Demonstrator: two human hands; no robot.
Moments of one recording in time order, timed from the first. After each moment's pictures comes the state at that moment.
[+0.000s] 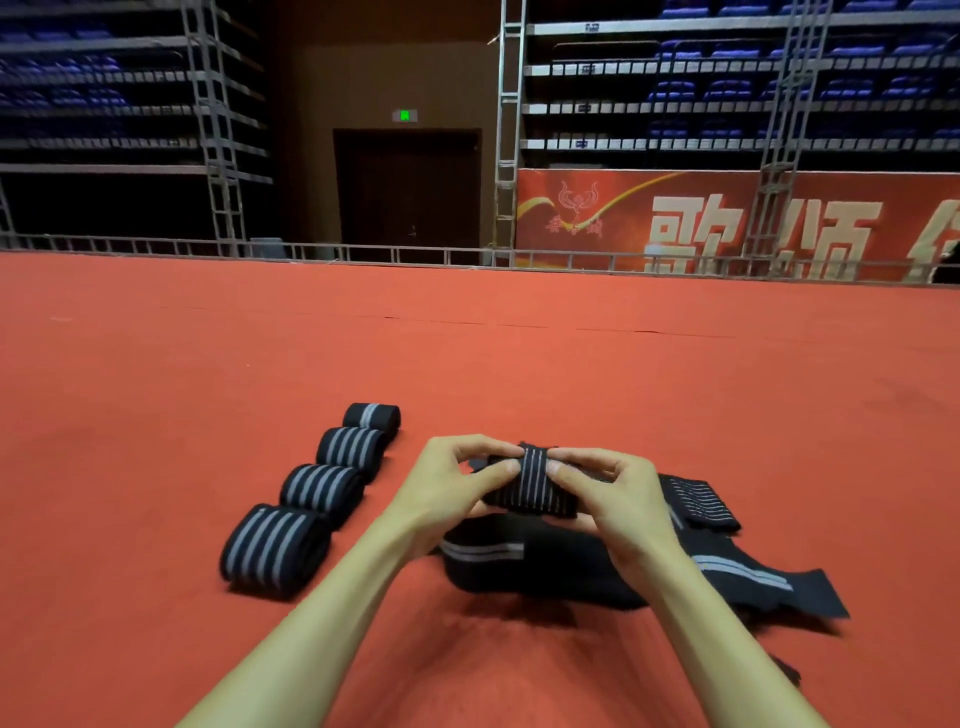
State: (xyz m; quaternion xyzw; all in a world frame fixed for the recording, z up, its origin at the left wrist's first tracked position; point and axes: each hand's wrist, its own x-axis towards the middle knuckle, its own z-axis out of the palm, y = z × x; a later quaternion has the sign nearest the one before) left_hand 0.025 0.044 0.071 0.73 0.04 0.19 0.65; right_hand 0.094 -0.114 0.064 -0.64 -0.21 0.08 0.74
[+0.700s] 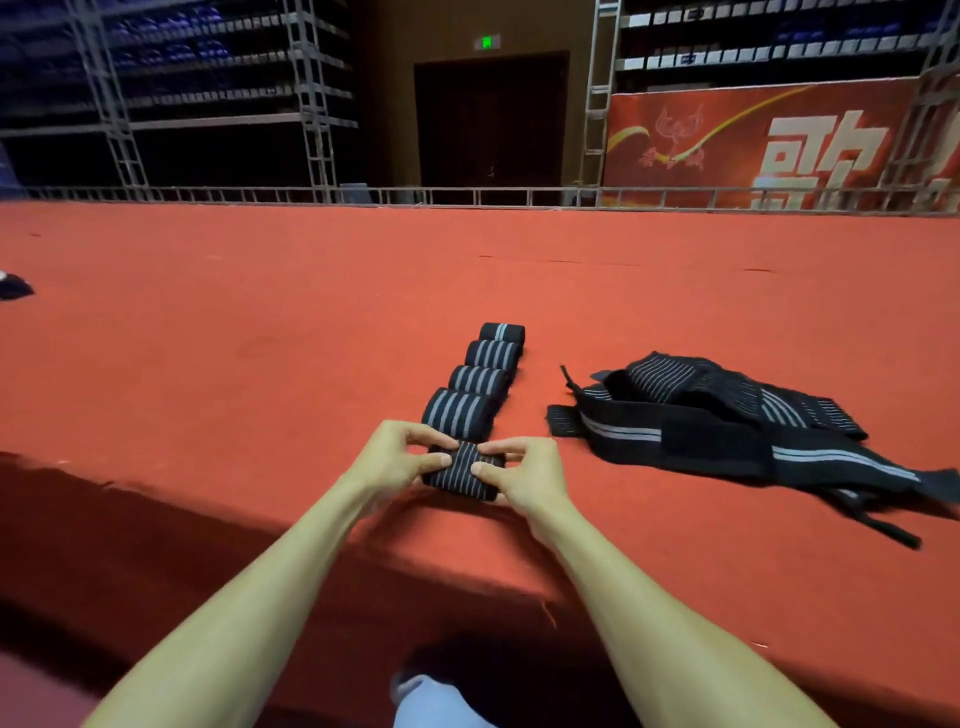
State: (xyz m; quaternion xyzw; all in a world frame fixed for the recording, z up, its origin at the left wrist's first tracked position) left_hand -0.169 0.186 0.003 0.81 0.22 0.19 0.51; right_hand -0.066 0.050 -0.027 -0.74 -0.25 0.13 0.61
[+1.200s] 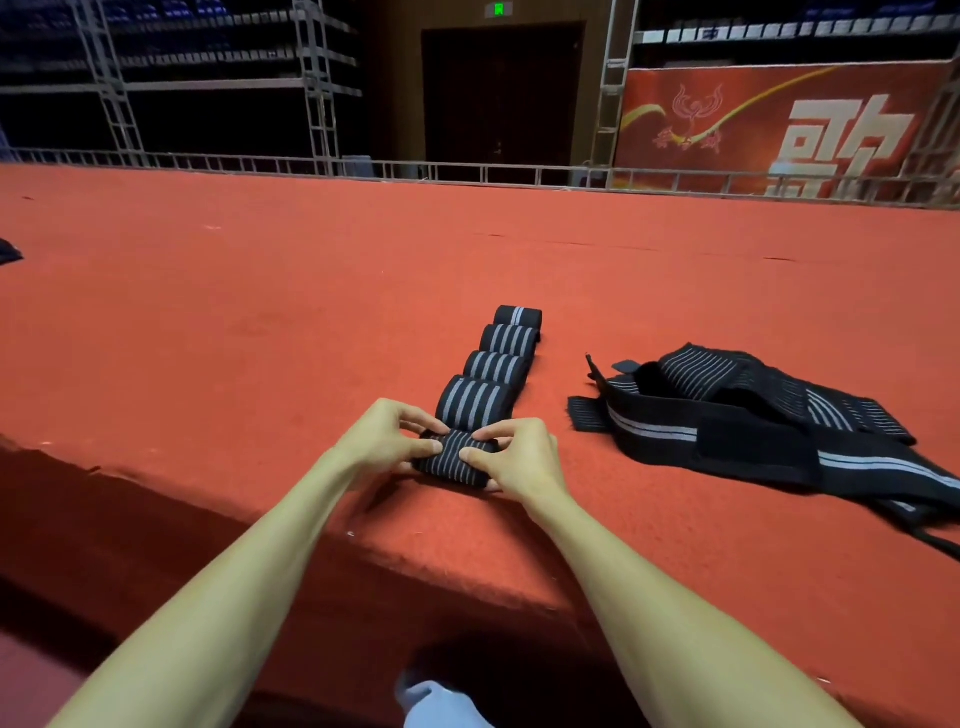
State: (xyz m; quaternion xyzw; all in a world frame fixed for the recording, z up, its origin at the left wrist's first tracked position) left_hand -0.161 0.239 -0.005 0.83 0.23 0.14 0.50; right_hand -0.055 0.094 -0.029 -0.80 -0.26 0.12 0.52
